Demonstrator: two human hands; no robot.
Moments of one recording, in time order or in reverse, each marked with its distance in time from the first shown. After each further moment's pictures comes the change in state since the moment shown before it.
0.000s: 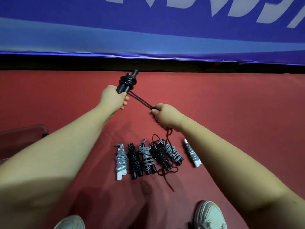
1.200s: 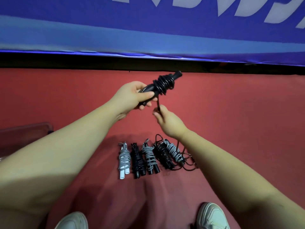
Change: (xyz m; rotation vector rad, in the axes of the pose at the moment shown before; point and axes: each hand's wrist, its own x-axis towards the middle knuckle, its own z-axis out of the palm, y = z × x) left_hand -0.041 0.036 0.003 -0.300 -0.405 0.109; right_hand -0.002 0.023 0.025 -0.082 0.142 -0.210
